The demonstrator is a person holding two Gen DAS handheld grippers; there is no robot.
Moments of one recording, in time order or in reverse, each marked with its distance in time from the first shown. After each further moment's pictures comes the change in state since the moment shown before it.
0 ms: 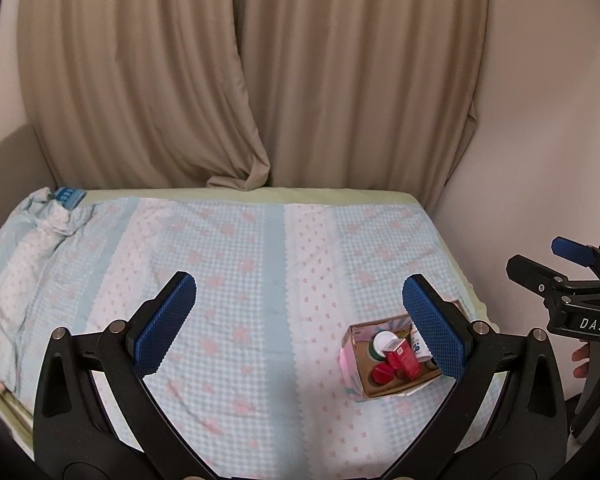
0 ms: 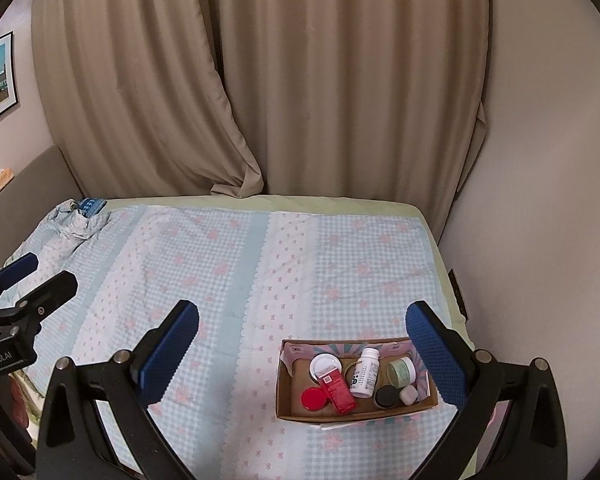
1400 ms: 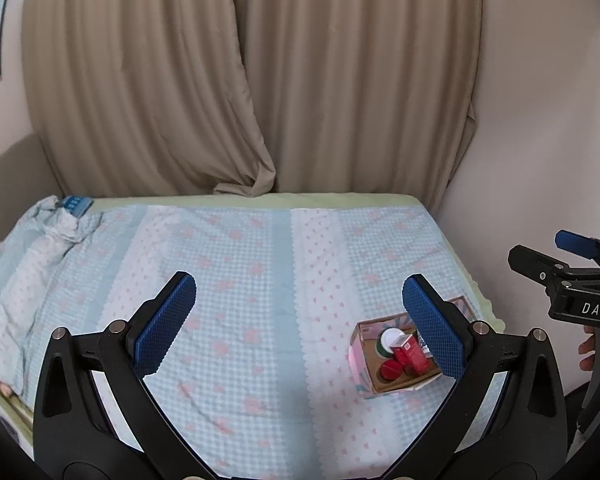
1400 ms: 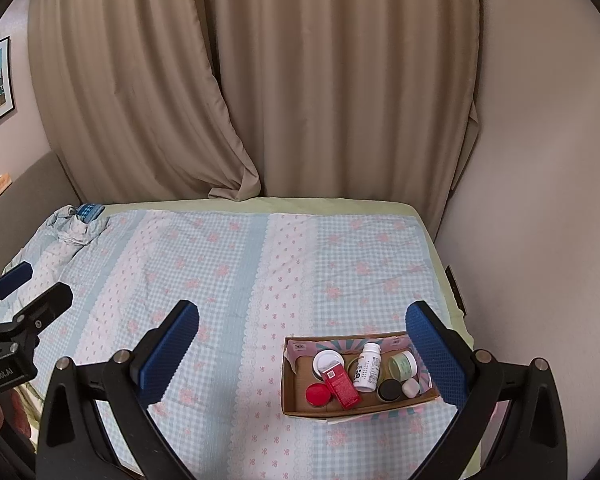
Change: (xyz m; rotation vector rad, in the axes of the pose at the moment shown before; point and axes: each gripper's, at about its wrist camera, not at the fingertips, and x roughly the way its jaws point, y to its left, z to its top) left arm -0.021 0.003 -0.012 0.029 -0.035 0.024; right arm -0.005 -0.002 -0.006 0.015 -0.005 -0.005
